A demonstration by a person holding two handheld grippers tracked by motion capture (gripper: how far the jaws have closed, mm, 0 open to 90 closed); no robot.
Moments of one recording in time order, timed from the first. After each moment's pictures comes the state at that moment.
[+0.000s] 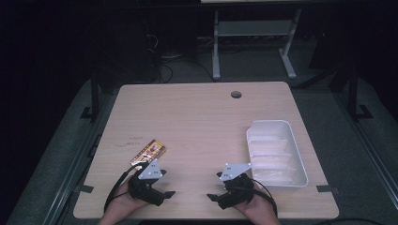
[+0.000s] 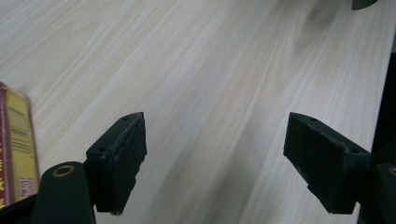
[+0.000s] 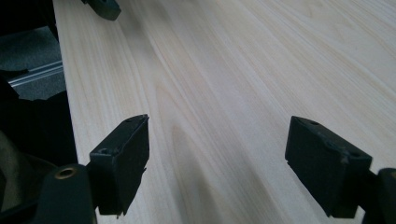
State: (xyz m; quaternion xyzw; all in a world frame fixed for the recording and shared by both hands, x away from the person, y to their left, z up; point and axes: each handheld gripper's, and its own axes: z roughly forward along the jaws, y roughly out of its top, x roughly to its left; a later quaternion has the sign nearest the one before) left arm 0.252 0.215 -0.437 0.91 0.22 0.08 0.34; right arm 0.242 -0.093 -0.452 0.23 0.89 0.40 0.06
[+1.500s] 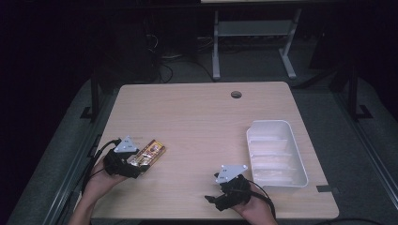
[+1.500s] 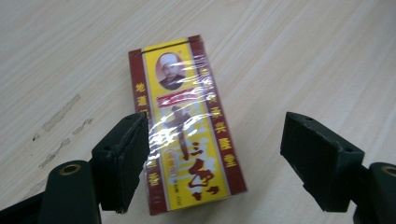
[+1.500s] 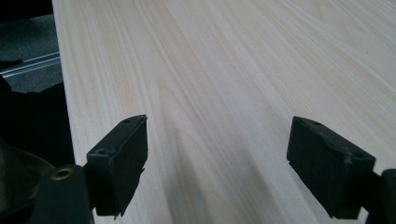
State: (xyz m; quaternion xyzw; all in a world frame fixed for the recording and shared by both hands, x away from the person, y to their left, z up) left arm 0.310 0.288 -0.419 0.89 0.30 0.14 0.30; right arm 0.240 -0.084 -0.454 0.21 0.89 0.39 0.07
